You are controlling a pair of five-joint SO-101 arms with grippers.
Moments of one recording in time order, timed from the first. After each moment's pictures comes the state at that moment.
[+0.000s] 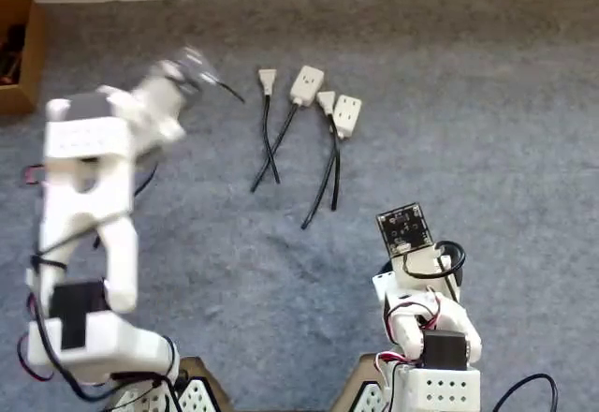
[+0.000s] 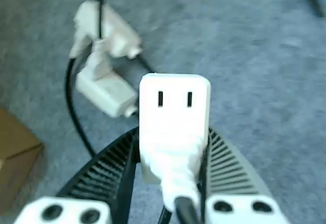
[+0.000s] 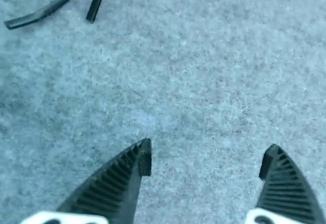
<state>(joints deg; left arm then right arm) -17.5 1.6 3.9 66.4 -52.9 -1.2 -103.2 94.9 64.4 23.5</state>
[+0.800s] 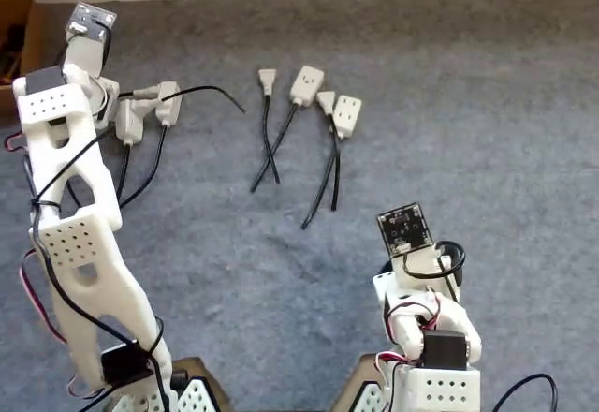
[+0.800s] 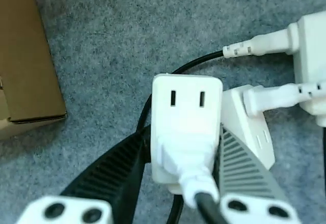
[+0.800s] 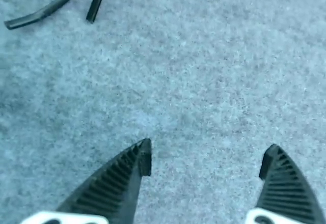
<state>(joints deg) -26.5 48.7 -49.8 68.0 -28.4 -1.2 -103.2 94.9 64.4 23.5</state>
